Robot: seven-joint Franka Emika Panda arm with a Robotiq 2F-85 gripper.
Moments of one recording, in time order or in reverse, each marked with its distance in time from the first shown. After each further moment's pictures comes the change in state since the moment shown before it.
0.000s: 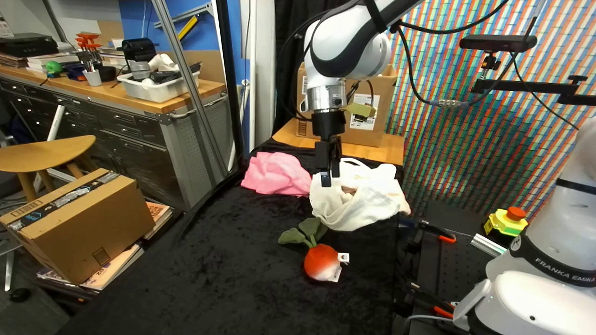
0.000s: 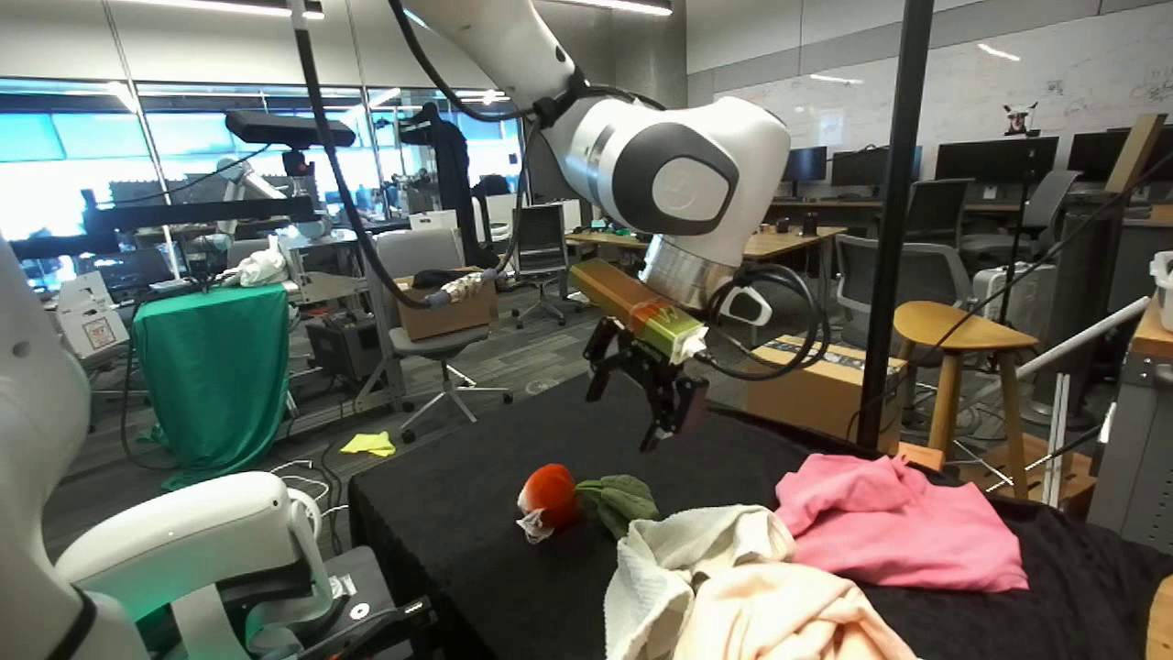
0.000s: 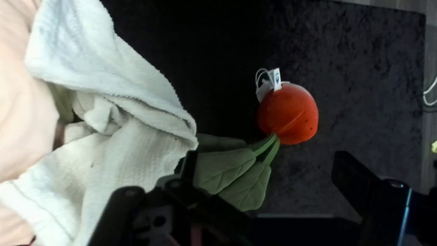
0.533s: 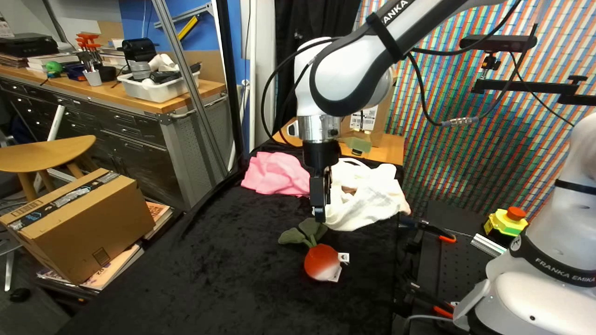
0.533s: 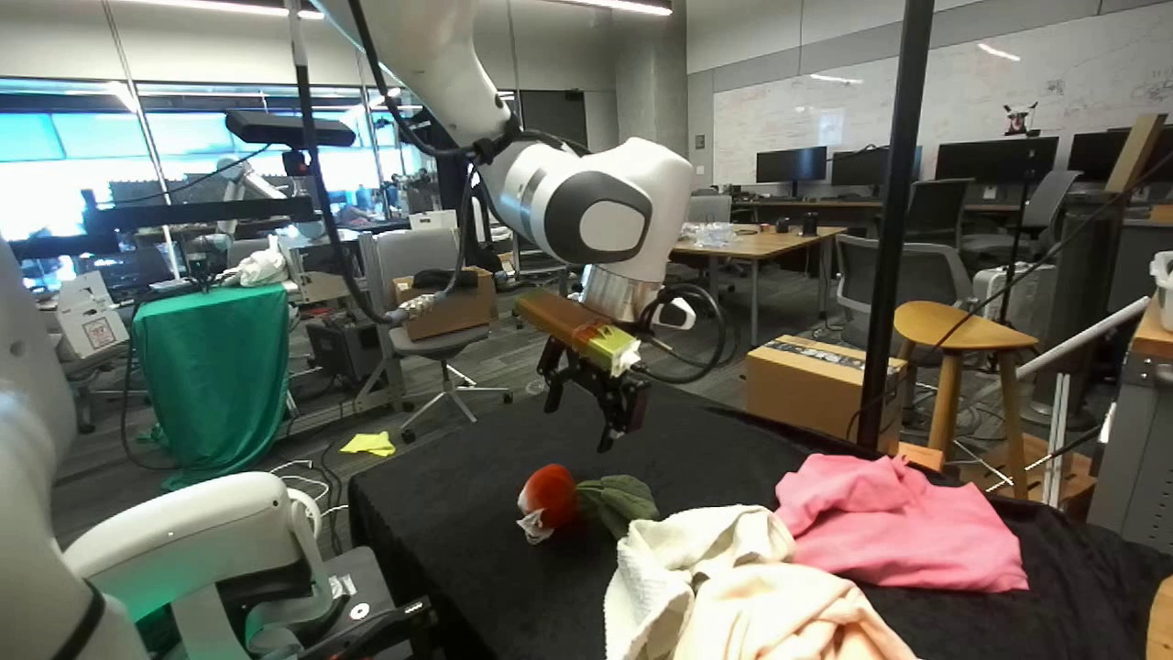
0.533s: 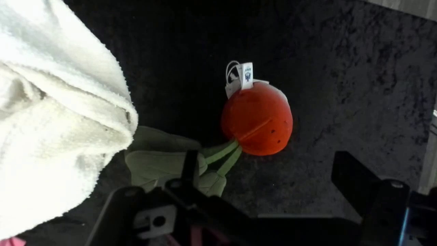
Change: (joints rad) arm 0.099 0.001 0.085 -0.102 -0.004 0.204 0.021
